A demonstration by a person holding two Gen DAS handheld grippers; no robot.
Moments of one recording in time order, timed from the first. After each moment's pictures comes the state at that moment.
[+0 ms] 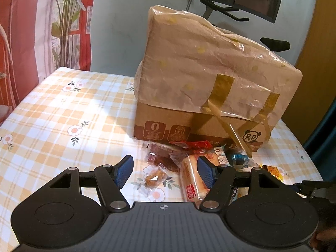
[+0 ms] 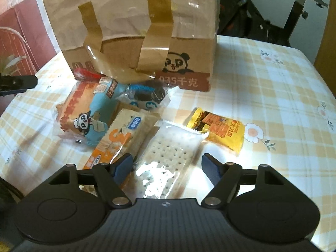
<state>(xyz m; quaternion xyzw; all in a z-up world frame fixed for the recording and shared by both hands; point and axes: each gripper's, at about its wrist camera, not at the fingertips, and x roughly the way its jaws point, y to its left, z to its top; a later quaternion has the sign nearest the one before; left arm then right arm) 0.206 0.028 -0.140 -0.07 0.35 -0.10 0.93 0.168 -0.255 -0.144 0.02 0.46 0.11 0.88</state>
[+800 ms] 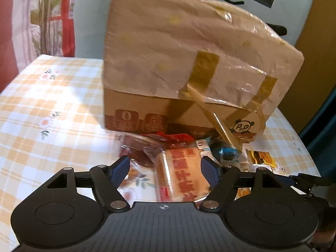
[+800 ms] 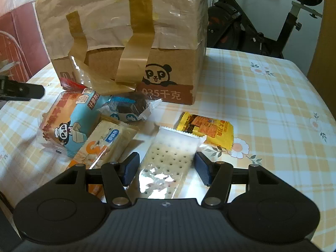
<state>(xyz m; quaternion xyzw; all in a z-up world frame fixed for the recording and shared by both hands) 0.237 -0.011 -0.156 -0.06 0.40 -0.13 0.91 0.172 -0.272 -0.150 0.01 0.43 0.10 0.90</state>
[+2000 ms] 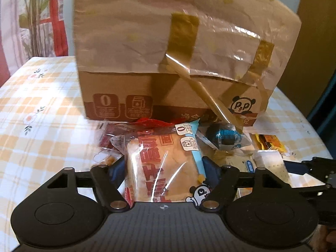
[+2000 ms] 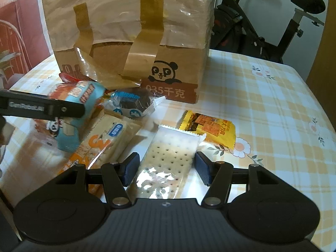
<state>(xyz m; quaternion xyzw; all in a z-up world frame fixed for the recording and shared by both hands) 0.230 -0.044 -0.192 -0.02 0.39 -0.13 0.91 0.166 -0.261 -0.152 -0.02 0.42 0.09 0.90</state>
